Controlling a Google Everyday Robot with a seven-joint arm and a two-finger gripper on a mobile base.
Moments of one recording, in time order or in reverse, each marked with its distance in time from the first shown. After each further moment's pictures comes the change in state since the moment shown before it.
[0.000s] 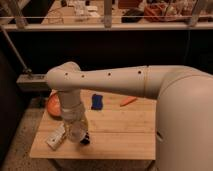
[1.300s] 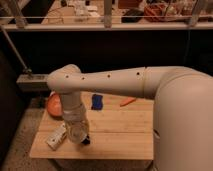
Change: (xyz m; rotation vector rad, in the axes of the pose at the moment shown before) arm 0.005 0.004 0.012 -0.012 -0.007 0.001
